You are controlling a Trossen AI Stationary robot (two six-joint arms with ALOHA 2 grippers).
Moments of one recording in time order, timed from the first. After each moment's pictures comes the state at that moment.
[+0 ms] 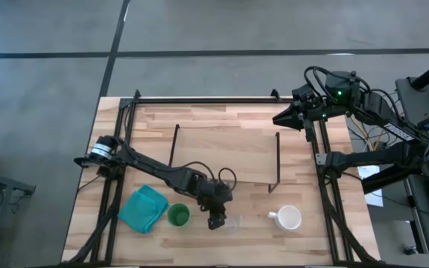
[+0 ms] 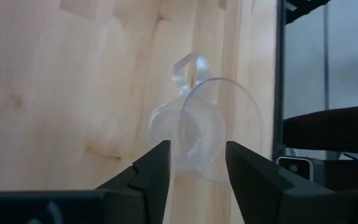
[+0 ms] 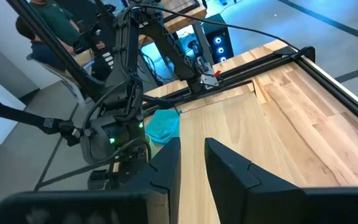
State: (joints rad) left arm -0.30 1.89 1.44 -0.40 0.16 -0.62; right arm -0.36 0.99 1.37 -0.73 -0.45 0.26
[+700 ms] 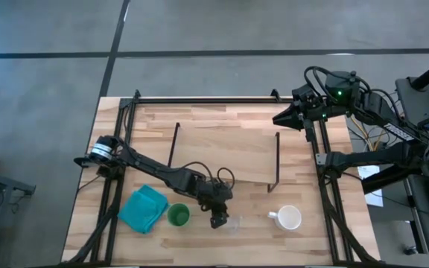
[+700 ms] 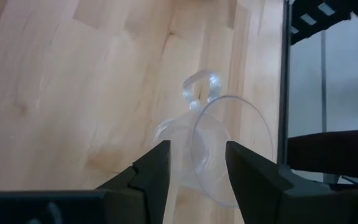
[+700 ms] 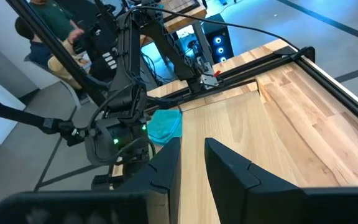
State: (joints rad) left arm -0.30 1.88 1.38 -0.29 0.12 -0.68; right arm -0.36 0.99 1.37 -0.73 -0.45 0.26
